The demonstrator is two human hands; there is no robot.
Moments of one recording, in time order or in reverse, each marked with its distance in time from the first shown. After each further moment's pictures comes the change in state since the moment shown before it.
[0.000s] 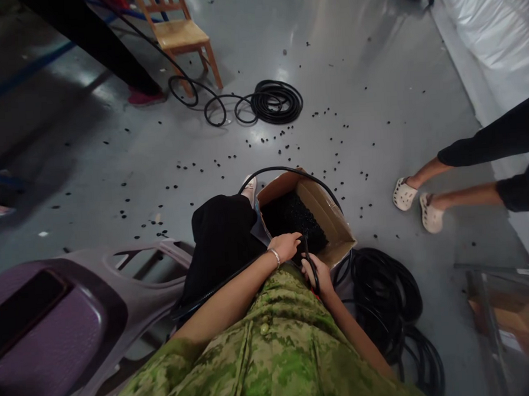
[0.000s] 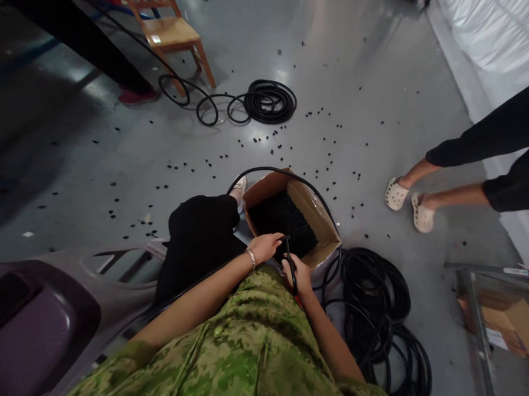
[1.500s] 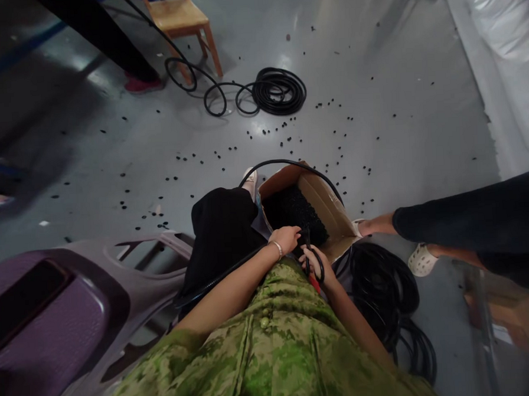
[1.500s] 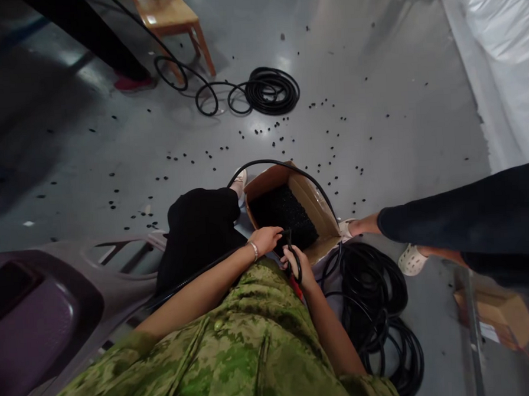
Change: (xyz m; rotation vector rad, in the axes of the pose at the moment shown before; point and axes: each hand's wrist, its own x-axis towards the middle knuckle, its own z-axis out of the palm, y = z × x) left_hand 0.004 -0.003 0.000 -0.014 0.000 0.002; right_hand 0.007 -0.028 -0.003 0.360 -0.148 0.228
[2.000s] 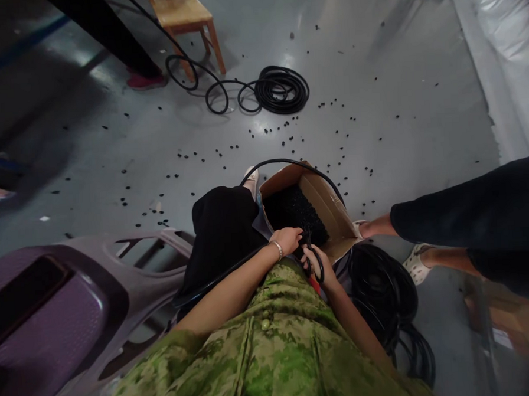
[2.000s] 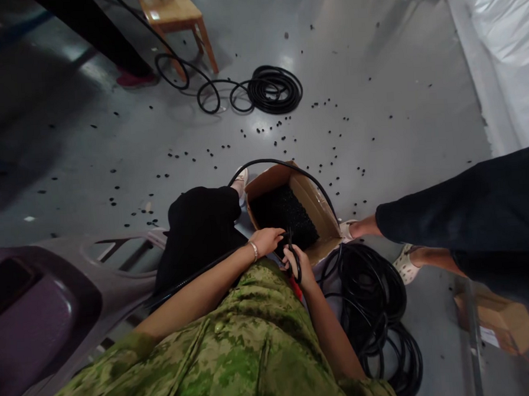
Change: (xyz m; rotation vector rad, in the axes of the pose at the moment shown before) left_hand 0.000 -0.002 0.000 -0.001 -0.023 0.035; right_hand 0.003 -0.003 -0.001 -0.086 -0.004 -0.068
